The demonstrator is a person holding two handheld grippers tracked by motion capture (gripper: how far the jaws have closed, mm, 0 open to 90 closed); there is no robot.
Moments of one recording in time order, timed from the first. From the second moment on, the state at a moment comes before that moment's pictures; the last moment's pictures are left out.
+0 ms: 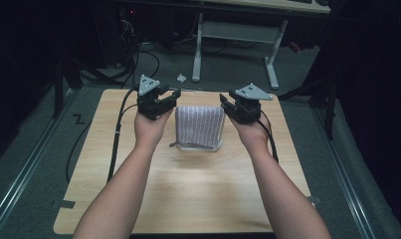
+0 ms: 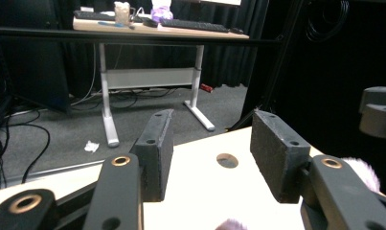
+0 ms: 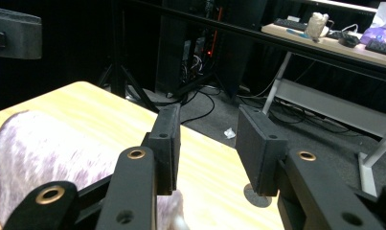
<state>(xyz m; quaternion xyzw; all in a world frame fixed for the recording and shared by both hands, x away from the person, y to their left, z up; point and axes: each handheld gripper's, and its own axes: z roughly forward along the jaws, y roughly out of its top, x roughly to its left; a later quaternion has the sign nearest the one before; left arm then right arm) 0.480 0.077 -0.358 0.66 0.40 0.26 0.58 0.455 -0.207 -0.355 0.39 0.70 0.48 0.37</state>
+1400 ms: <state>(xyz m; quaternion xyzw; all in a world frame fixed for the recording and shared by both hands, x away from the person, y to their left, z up) 0.319 0.124 -0.532 0.79 0.41 0.10 0.46 0.309 -0.286 -0.526 0.44 0.76 0.40 0.25</state>
